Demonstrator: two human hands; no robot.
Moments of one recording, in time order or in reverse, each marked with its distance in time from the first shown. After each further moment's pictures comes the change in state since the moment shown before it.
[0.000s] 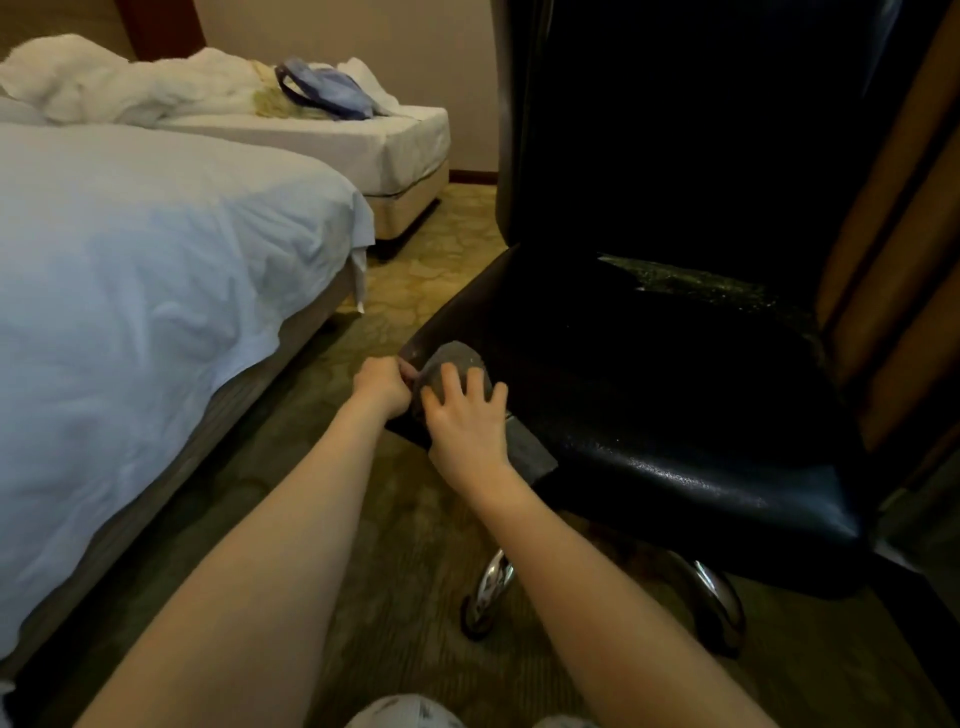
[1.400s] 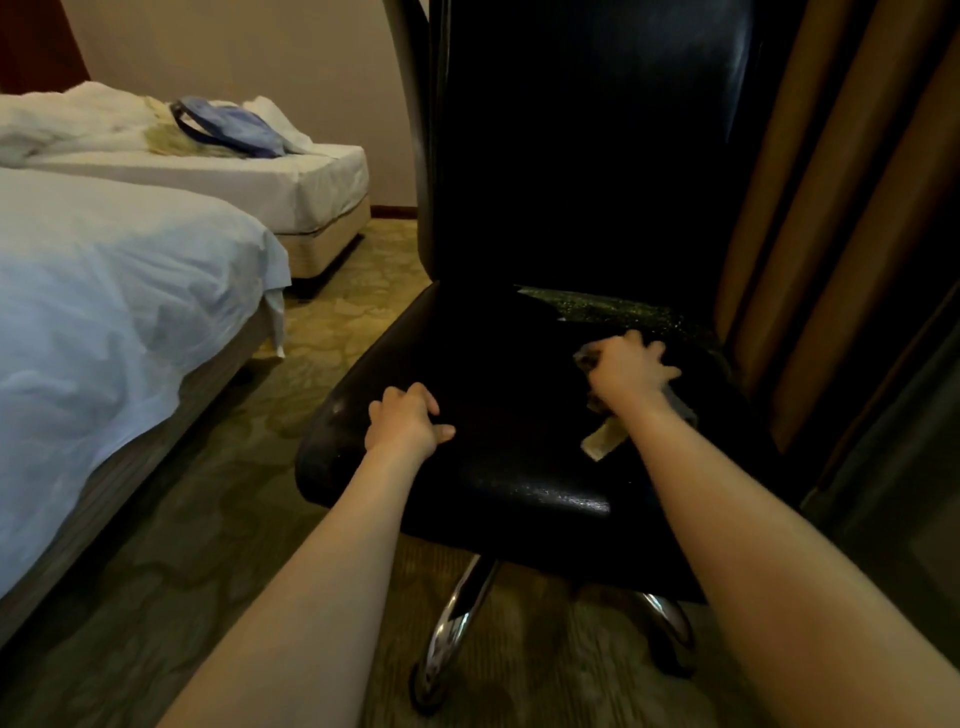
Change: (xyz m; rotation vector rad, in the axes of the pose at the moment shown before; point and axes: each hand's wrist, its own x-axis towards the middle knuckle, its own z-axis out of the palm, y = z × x) left_hand -0.006 0.073 0.047 0.097 -0.090 0.230; right_hand 0.020 0.233 -0.027 0.118 -0.128 0.775
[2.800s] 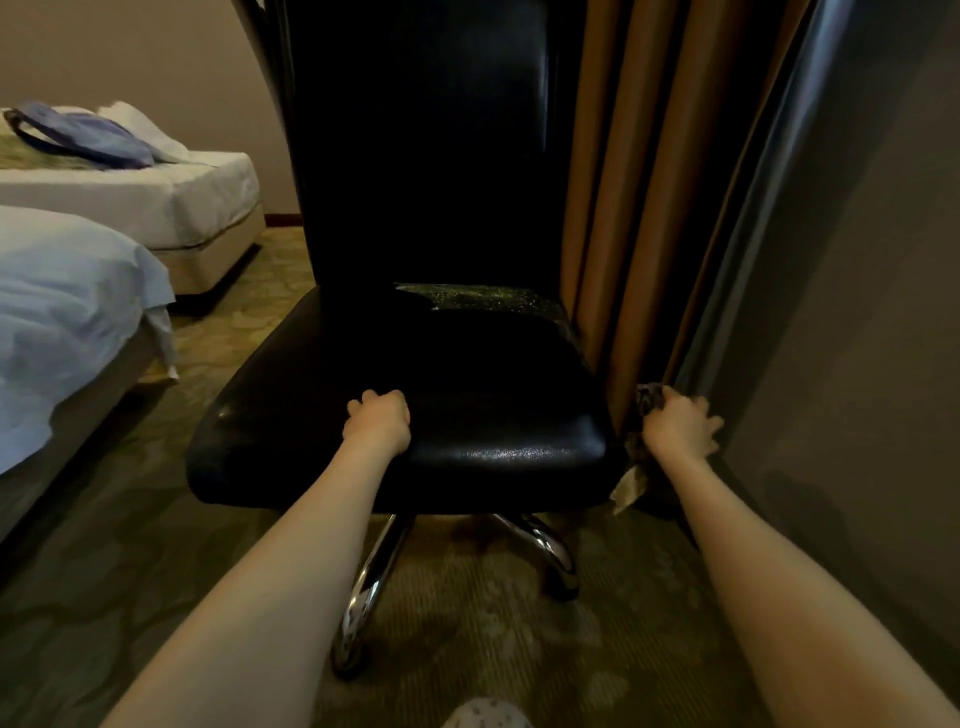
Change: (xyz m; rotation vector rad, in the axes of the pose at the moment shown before) left_hand -0.066 0.084 0.048 0.208 -0.110 0.155; right_hand -0.108 0.206 -0.038 0.275 0.103 0.518
